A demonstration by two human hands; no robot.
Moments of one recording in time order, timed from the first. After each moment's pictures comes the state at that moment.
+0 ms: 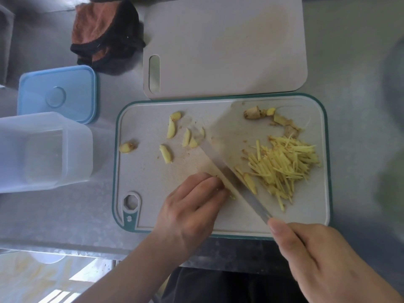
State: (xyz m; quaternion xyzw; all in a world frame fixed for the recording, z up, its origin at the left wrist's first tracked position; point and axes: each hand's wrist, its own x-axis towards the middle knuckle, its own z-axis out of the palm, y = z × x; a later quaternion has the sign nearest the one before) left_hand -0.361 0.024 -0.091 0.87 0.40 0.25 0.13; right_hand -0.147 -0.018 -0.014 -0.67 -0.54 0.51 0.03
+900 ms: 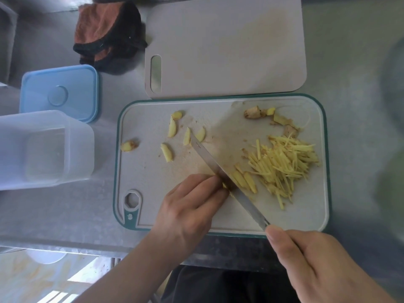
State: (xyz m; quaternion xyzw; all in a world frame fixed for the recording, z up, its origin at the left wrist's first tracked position) left_hand -0.365 0.024 -0.089 0.88 0.39 0.23 0.15; right_hand -0.153 -0.026 -0.009 -0.67 -0.52 0.52 0.05
